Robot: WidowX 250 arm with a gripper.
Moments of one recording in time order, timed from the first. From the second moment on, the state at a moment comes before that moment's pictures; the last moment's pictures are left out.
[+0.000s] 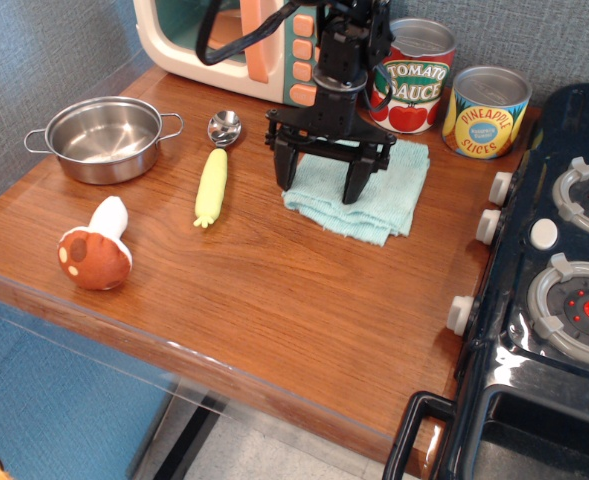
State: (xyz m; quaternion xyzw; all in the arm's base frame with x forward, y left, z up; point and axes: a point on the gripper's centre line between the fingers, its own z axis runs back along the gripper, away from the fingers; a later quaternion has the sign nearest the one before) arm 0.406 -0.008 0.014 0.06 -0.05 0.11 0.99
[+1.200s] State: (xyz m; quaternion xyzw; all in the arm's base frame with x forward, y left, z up) arm 0.420 -0.008 0.085 -0.01 -0.08 0.11 0.99
